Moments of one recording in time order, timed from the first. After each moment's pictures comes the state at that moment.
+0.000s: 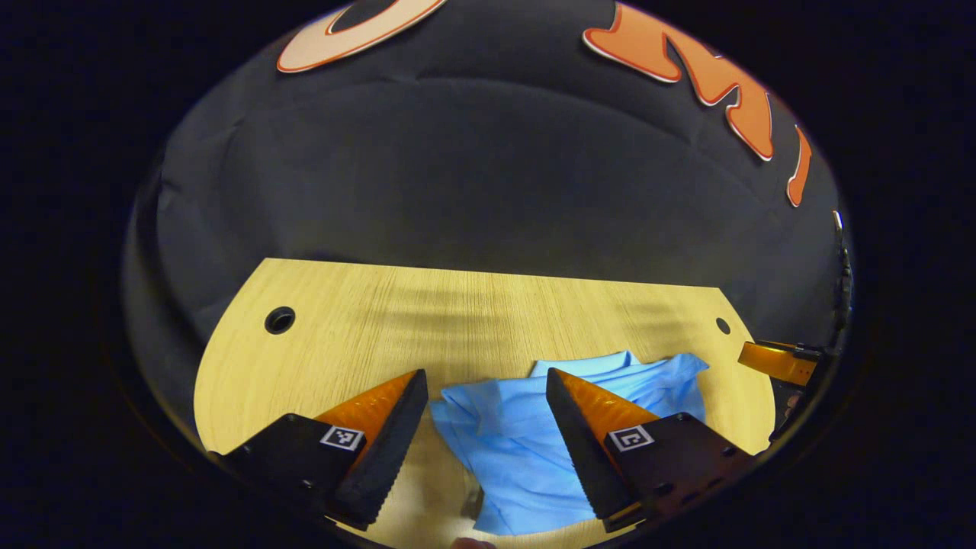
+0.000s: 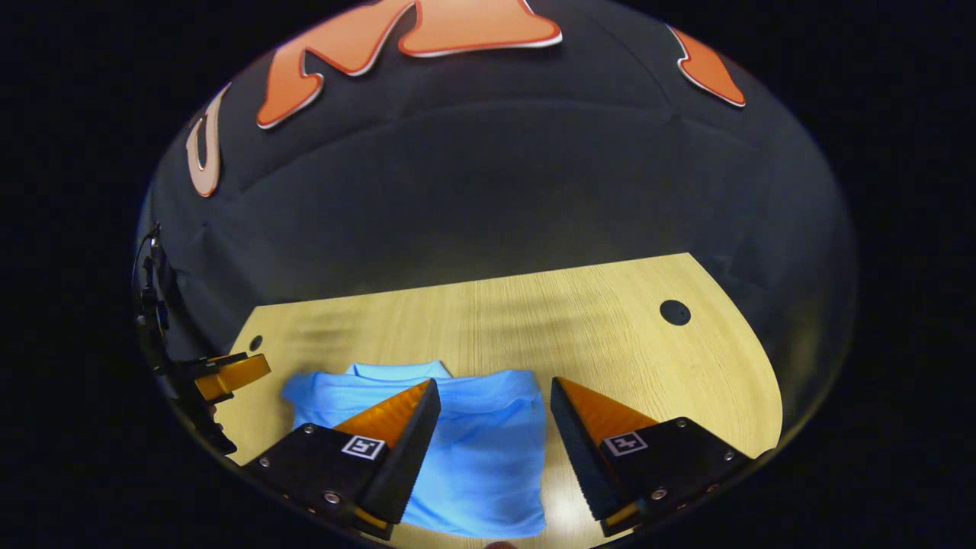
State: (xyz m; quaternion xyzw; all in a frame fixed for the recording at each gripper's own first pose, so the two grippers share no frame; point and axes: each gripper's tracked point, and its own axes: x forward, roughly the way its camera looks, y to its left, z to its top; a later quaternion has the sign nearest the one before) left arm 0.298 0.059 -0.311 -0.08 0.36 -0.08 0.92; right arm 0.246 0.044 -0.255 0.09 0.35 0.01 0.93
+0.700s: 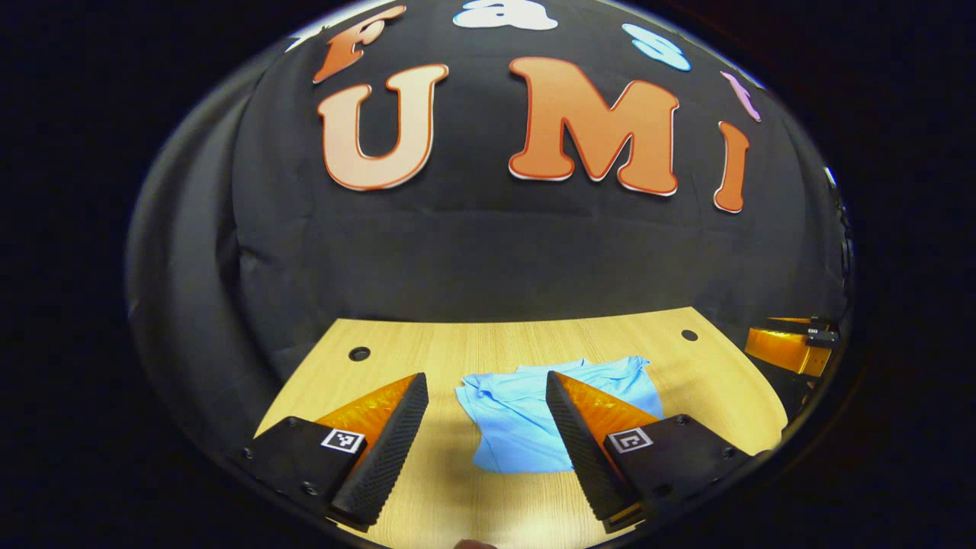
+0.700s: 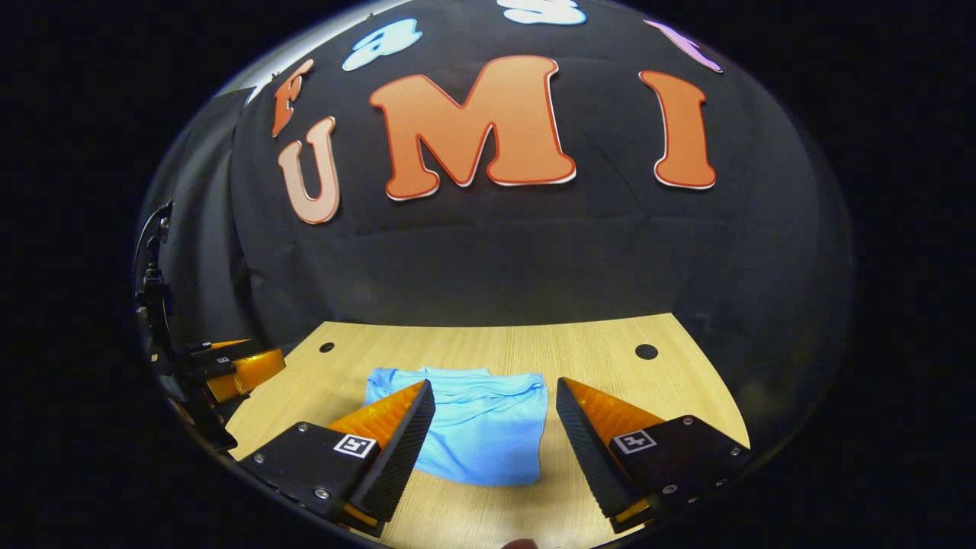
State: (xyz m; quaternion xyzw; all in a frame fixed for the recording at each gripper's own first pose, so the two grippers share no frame) left arm 0.126 0.052 -0.161 -0.02 0.21 -0.04 0.98; right arm 0.099 0.046 -0.120 0.08 0.21 0.08 0.97
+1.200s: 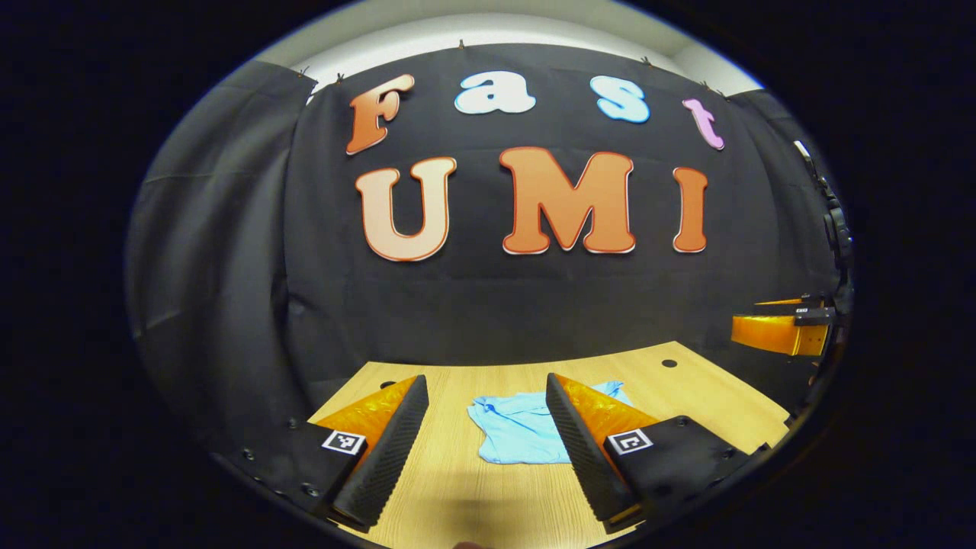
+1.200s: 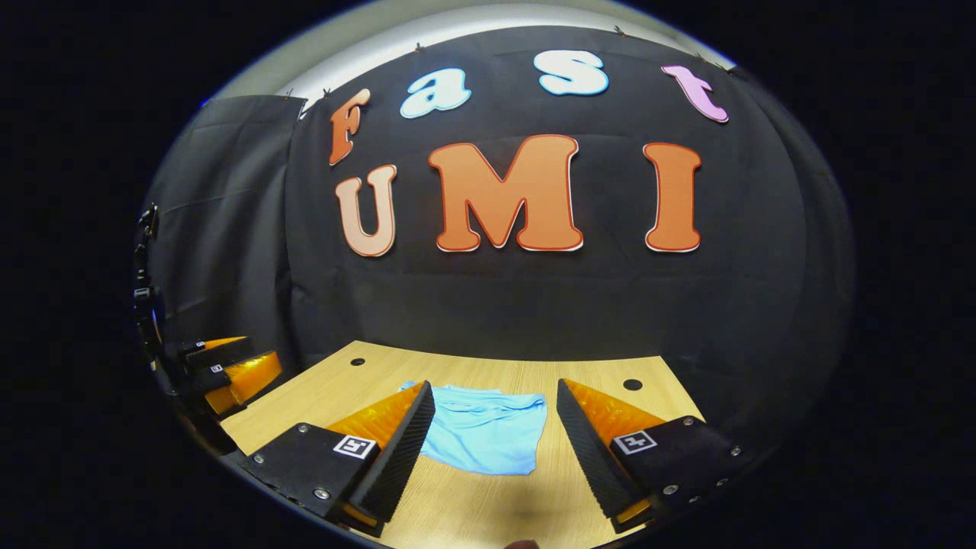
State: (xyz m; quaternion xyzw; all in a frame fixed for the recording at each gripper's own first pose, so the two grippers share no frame) left arm -0.024 0.051 -0.088 -0.01 0.07 -0.02 1.00; right arm -0.008 0.041 -0.058 0.04 0.12 0.10 0.99
